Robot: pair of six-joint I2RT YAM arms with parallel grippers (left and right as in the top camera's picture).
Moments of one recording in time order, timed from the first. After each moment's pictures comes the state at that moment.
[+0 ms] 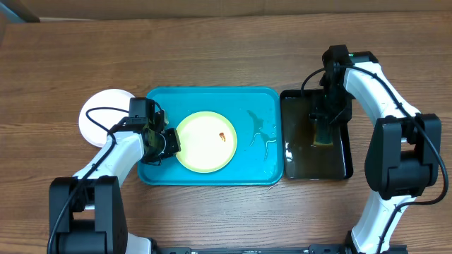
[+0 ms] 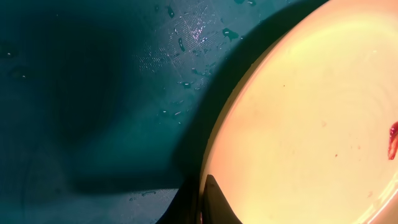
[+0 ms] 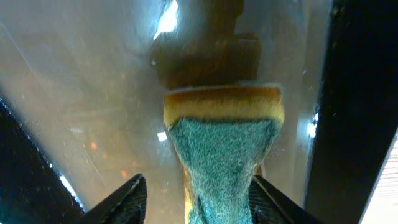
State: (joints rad) left arm -0.01 1.65 0.84 -0.54 0.26 -0.29; right arm 0.08 2.06 1.56 -1.18 -0.06 0.26
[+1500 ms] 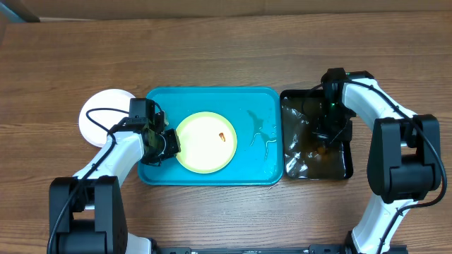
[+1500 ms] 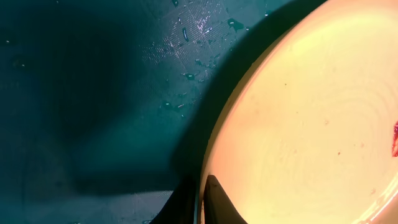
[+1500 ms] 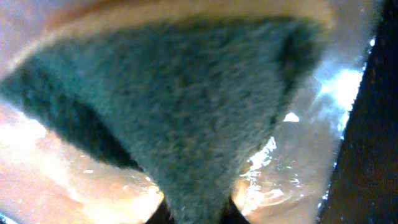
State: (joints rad) left arm -0.01 1.65 0.84 -0.55 0.26 -0.29; right arm 0.08 2.03 1.35 -1.14 -0.06 0.31
